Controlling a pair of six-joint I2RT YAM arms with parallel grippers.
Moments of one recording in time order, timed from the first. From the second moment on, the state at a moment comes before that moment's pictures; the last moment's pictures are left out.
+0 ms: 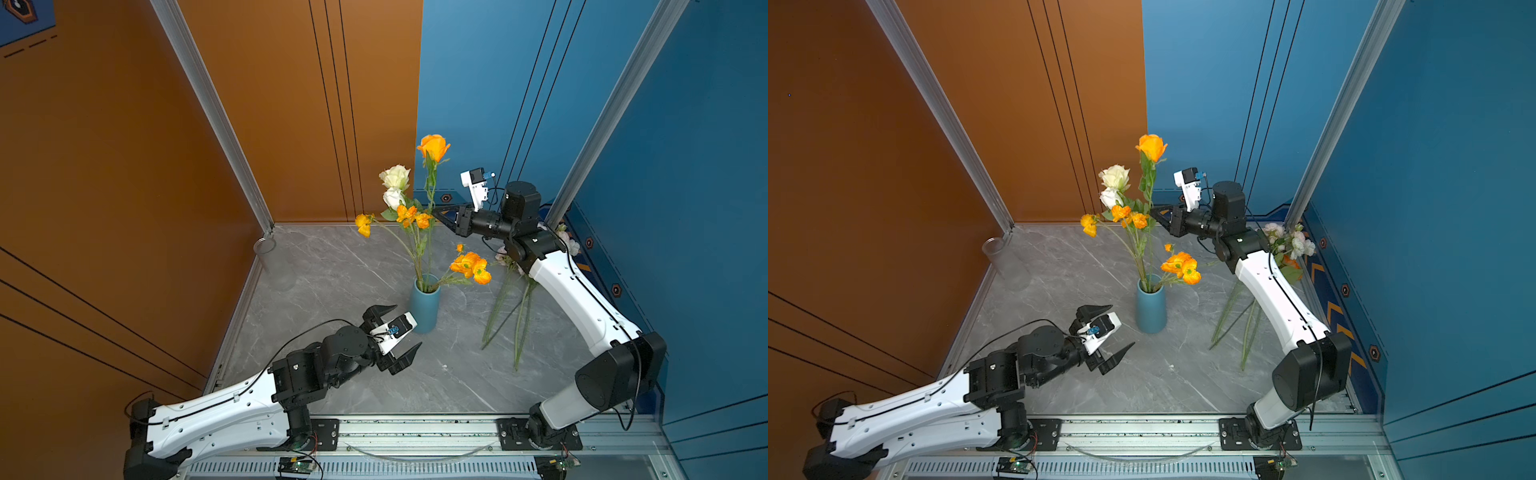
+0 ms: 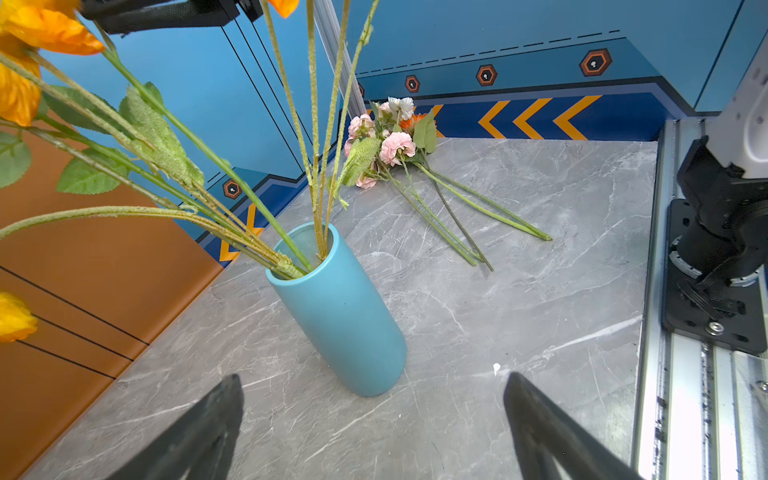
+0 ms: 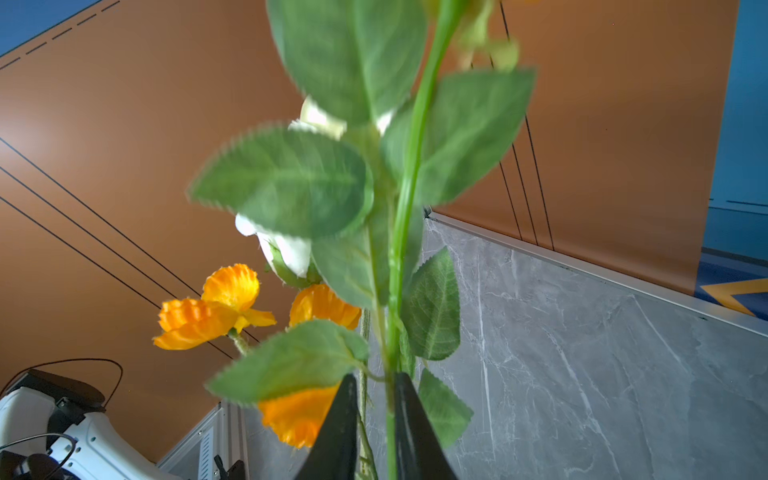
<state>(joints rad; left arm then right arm) -1.17 0.81 0.75 -0.24 -0.31 0.22 0.33 1.56 1.59 -0.19 -0.74 0.37</state>
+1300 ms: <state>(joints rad) -0.88 1.35 0.49 0.67 -0.12 0.02 0.28 0.61 1.06 -0.54 -0.14 0.24</state>
